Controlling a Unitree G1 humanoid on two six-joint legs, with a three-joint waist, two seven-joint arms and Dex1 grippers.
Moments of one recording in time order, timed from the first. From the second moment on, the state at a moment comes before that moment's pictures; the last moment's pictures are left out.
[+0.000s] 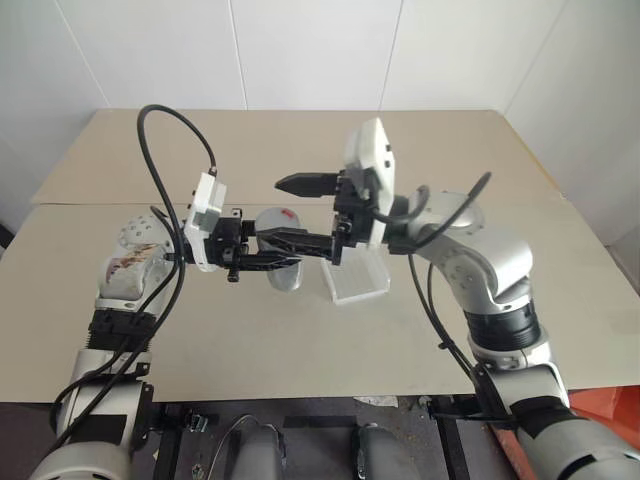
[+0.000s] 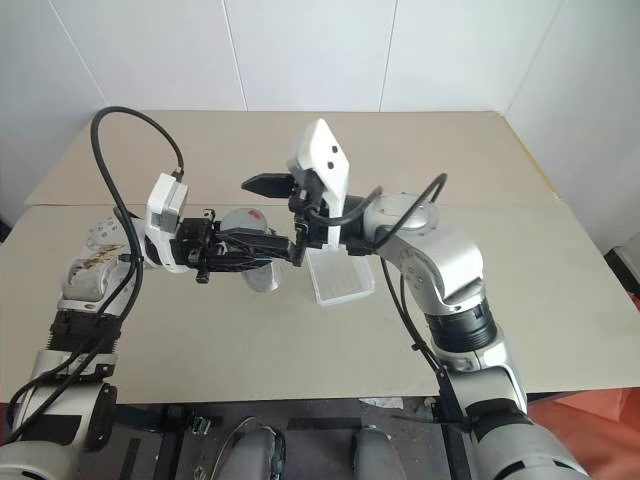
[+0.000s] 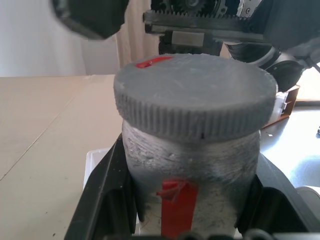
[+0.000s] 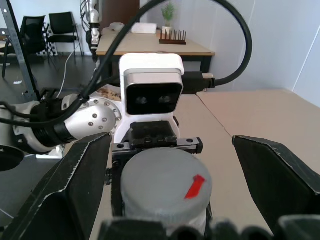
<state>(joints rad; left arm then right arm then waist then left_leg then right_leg) -0.70 0.57 0.02 0.21 -0.53 0.29 -1.48 -0.89 -0.31 0.19 -0.20 0.53 0.69 0.82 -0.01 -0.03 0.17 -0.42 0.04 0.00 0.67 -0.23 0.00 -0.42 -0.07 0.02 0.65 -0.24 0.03</state>
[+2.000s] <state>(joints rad) -0.67 0.61 0.03 0.16 -0.55 0.30 -1.49 -0.81 -0.42 0.15 -0.34 0.57 0.77 0.83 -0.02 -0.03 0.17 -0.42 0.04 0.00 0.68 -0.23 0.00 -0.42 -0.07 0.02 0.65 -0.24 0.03</state>
